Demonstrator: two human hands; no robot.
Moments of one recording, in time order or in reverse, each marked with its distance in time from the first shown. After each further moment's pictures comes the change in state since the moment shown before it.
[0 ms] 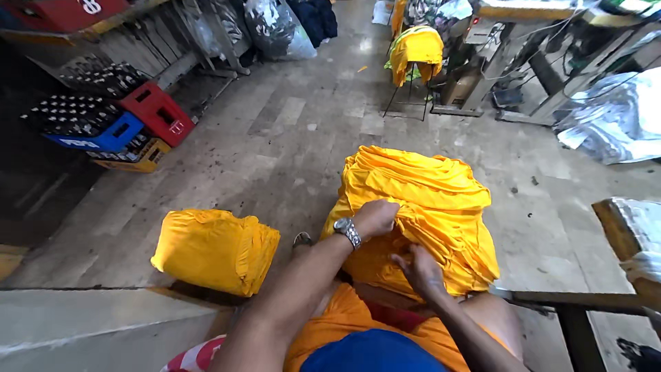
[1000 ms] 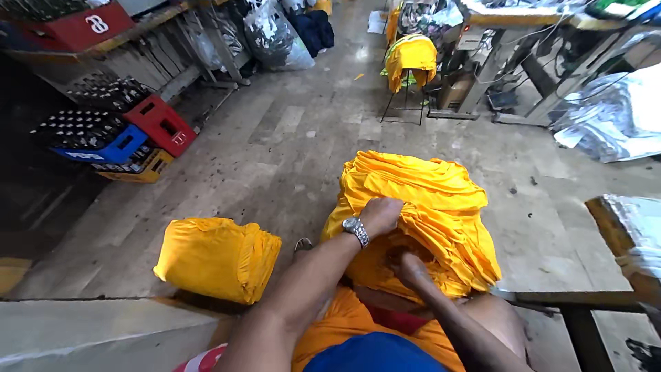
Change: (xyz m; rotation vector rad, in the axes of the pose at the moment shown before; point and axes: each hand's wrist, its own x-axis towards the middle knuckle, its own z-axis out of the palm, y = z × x) left_hand 0.013 0.019 -0.008 0.101 0.041 -0.057; right_hand 0.027 0.001 0.015 0.108 -0.163 -0.036
